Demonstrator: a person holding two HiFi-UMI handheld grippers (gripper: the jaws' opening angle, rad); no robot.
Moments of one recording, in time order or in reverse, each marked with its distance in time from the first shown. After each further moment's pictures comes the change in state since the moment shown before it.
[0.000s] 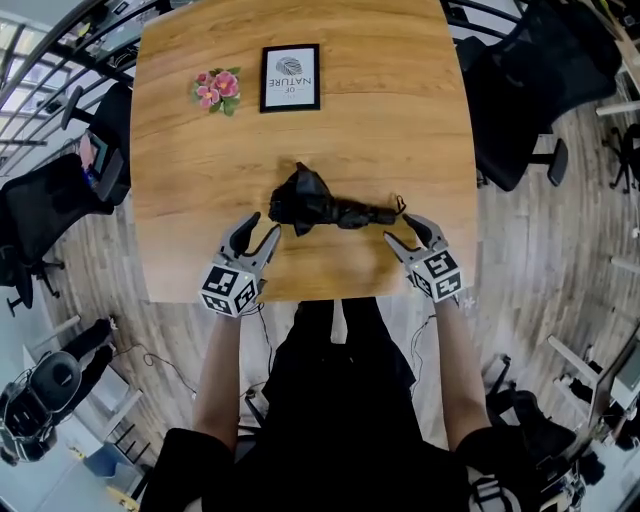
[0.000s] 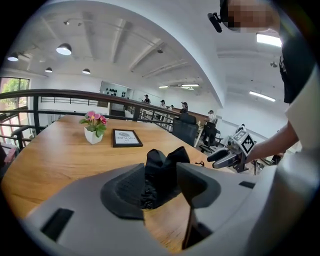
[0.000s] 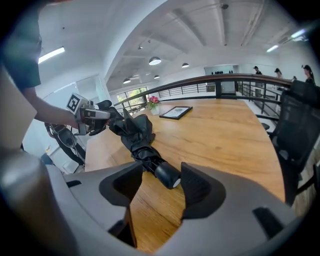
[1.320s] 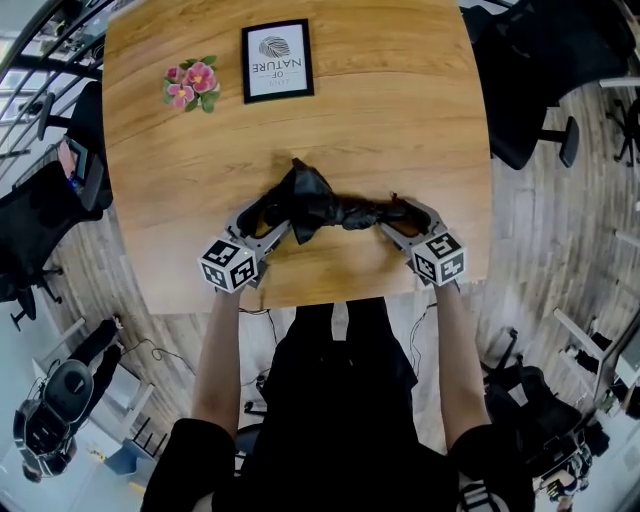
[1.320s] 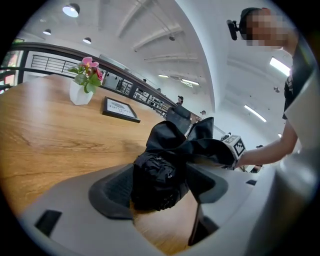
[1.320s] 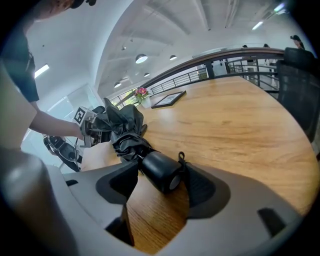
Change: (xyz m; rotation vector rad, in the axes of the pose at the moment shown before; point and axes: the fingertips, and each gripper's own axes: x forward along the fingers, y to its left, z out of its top) left arm 0.068 0.031 -0.065 -0.193 0.139 -0.196; right arm 0.054 -0.011 -0.030 0.191 0.046 0.051
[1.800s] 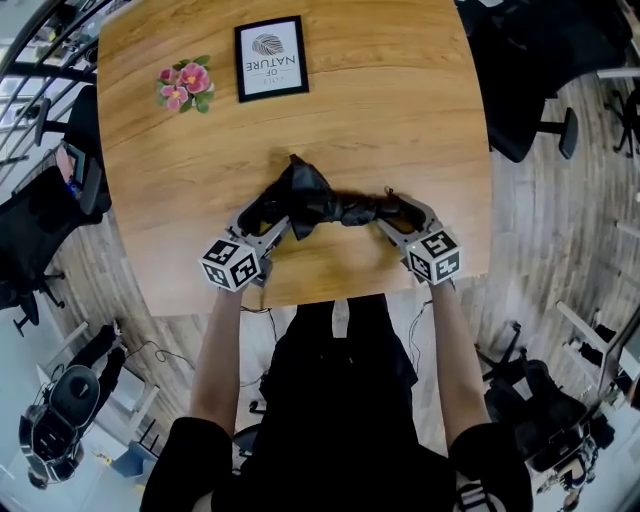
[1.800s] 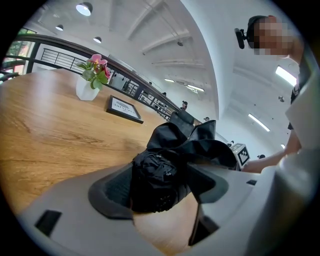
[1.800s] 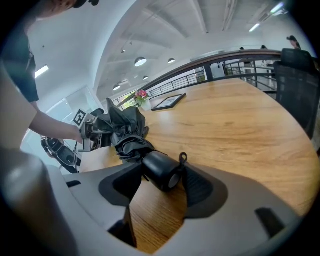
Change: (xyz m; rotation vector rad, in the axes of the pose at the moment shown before) left arm 0.005 0.002 0.001 -0.076 -0.047 0.016; right arm 0.004 0.008 0.003 0.015 -0.035 -0.017
